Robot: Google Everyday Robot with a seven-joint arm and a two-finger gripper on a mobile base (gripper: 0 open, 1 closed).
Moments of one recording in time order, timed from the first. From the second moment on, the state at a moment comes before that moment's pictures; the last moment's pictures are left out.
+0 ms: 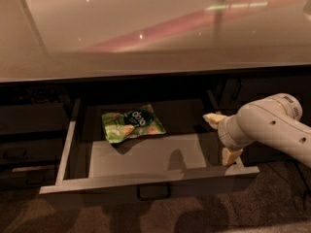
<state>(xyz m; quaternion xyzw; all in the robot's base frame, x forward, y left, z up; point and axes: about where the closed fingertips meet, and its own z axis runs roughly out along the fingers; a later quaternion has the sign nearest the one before) 0.539 -0.220 0.658 -0.79 0.57 -0.13 0.18</state>
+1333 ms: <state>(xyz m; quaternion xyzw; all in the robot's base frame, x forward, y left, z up) 0.442 -0.210 0.627 -0.83 0.51 -0.07 0.20</state>
